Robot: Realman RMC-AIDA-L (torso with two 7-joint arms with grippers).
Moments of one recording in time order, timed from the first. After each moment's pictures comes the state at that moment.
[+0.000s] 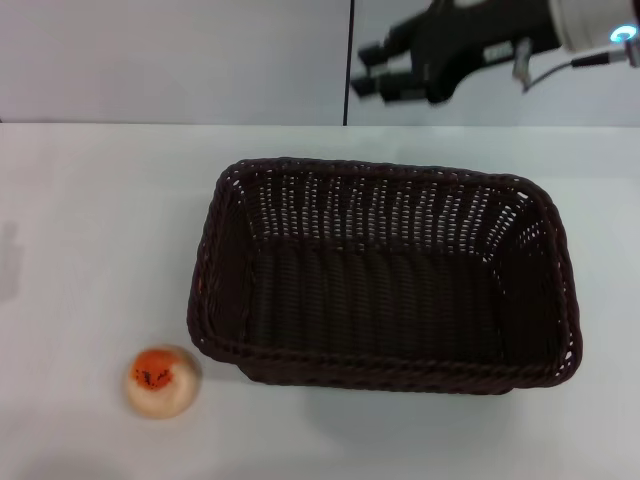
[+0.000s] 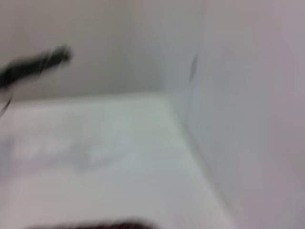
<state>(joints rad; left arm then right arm) -0.15 -2.07 -0.07 -0.06 1.45 1.75 -0.63 0.93 2.01 -0.92 -0.82 -2.11 -1.44 1.64</state>
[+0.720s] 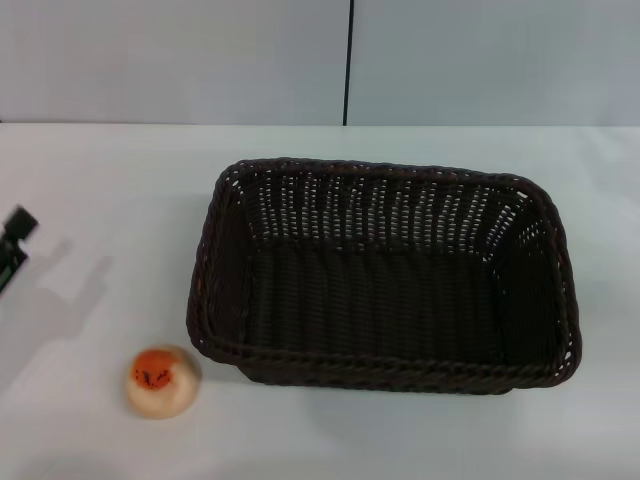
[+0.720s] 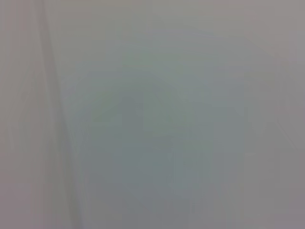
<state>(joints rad) -0.12 -2.04 0.43 0.27 1.48 1.71 -0.85 0.37 2.07 -0.71 -0.48 -1.10 -1.42 1.07</state>
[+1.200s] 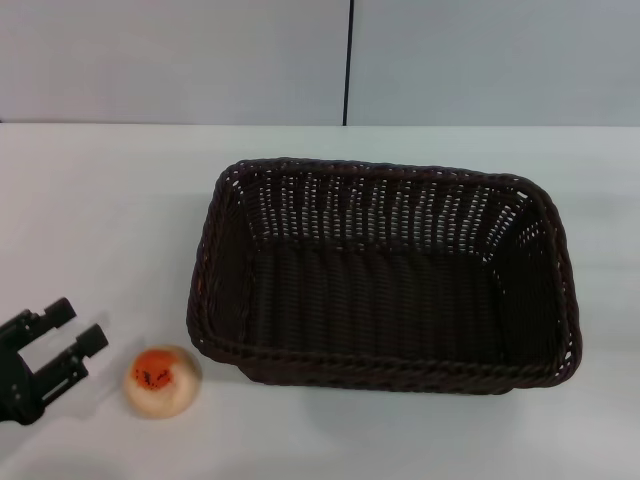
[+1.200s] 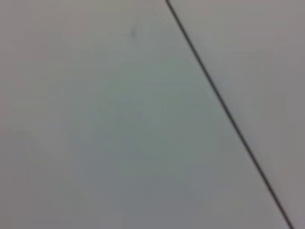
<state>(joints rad) -0.09 -2.00 0.44 0.31 1.80 1.72 -0.94 0.30 2.06 -0.55 -0.34 -0.98 -1.41 1.00</state>
